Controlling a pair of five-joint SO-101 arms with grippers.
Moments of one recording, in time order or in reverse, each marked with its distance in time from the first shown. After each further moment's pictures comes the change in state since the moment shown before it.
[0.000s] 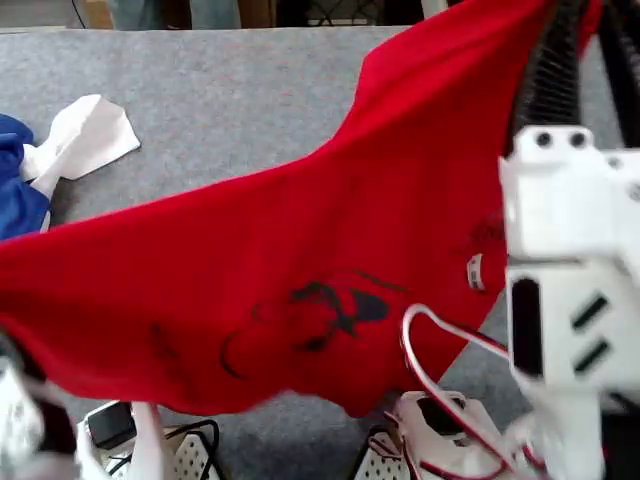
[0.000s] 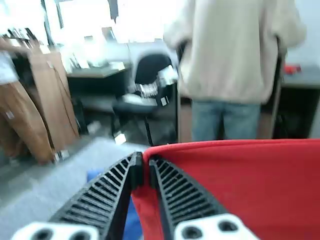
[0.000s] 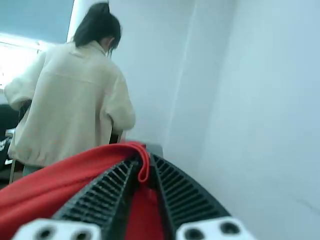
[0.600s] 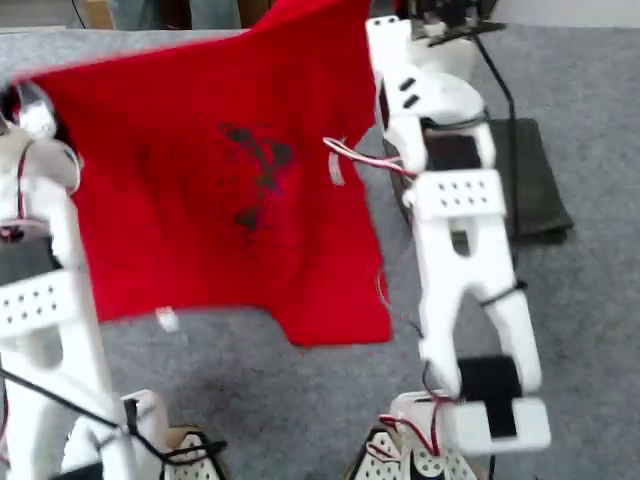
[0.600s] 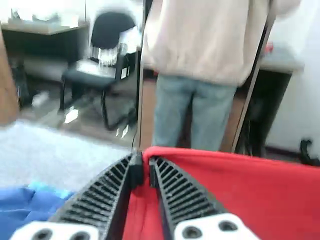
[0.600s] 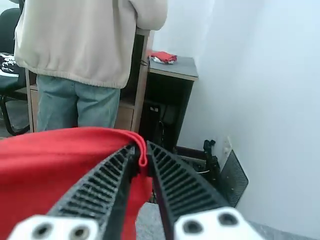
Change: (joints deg) left arm 7.8 23.5 64.8 -89.5 7.6; right arm -5.2 32.4 38.7 -57.1 0.0
